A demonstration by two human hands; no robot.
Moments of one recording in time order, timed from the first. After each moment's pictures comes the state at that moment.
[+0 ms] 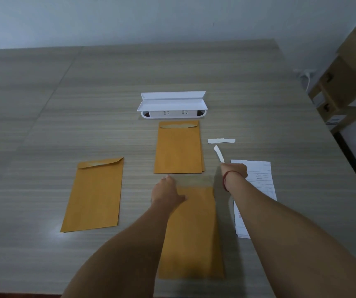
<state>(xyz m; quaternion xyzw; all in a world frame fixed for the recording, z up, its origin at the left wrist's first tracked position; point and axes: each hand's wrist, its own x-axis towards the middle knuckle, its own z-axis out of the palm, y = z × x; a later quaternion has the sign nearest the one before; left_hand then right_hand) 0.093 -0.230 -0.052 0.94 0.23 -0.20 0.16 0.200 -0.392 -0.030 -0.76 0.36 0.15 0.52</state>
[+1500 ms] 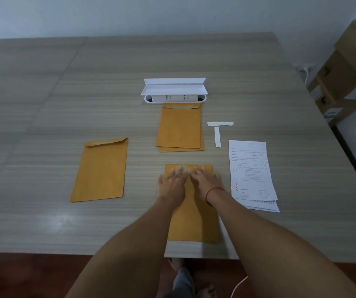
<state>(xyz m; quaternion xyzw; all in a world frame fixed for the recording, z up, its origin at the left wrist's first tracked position) 0.027 -0.263 -0.058 0.97 0.10 -0.18 0.12 0.082 -0.380 -0.052 -0.93 -0.24 0.26 0.05</state>
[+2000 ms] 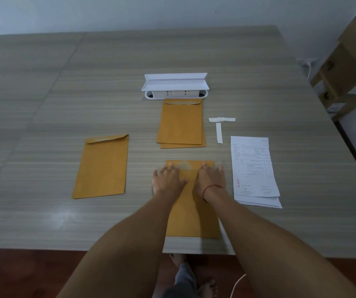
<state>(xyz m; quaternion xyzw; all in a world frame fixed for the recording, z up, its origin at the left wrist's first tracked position) 0.034 -0.251 -0.053 0.96 0.16 -0.21 0.05 0.074 -0.372 -0.046 -0.97 -0.18 0.17 -0.02</state>
